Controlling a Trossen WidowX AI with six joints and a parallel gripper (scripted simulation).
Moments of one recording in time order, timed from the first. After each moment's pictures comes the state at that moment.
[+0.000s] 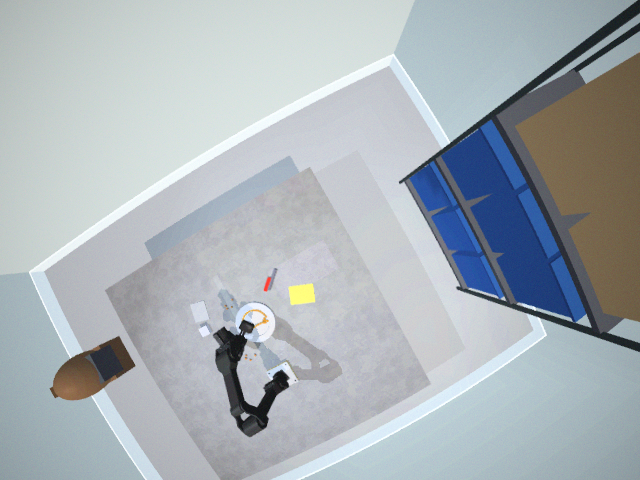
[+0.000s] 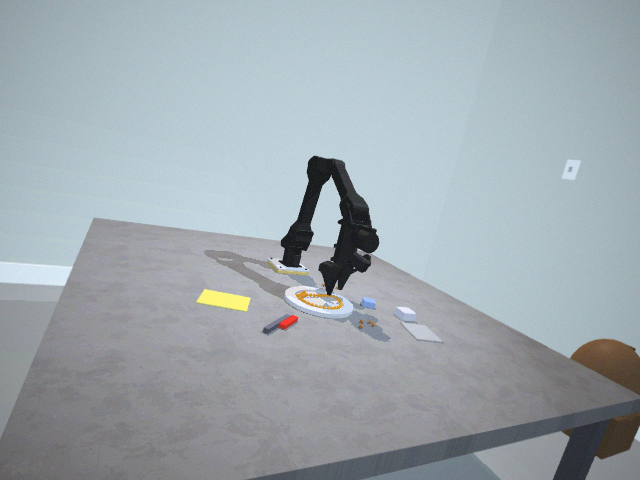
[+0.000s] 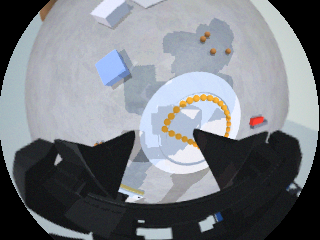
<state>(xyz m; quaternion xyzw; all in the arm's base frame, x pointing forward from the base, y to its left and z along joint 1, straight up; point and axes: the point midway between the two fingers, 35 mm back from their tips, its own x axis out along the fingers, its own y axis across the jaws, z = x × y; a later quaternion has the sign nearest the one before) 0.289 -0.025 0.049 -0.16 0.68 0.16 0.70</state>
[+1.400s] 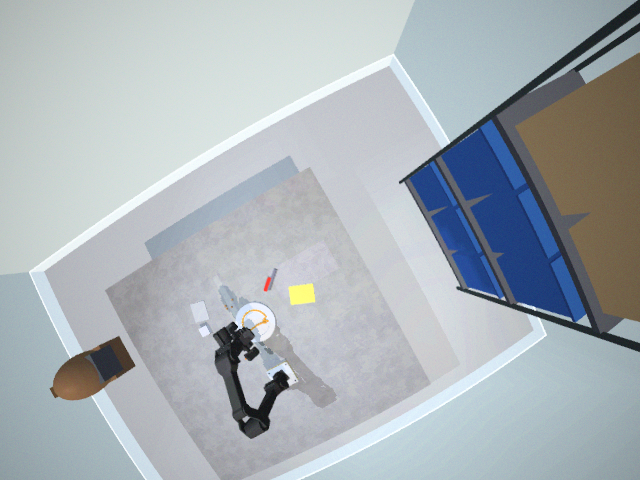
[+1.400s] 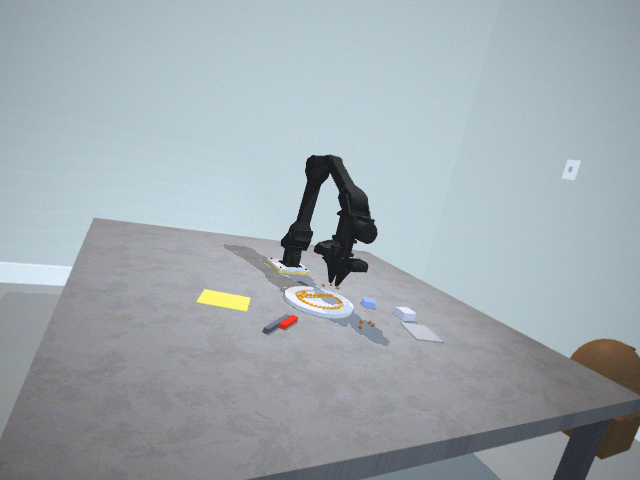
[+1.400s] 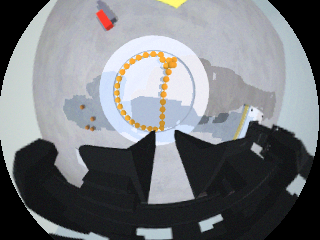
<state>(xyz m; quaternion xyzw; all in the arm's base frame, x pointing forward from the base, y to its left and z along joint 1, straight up) 0.287 -0.037 0.074 0.50 0.50 -0.50 0.50</state>
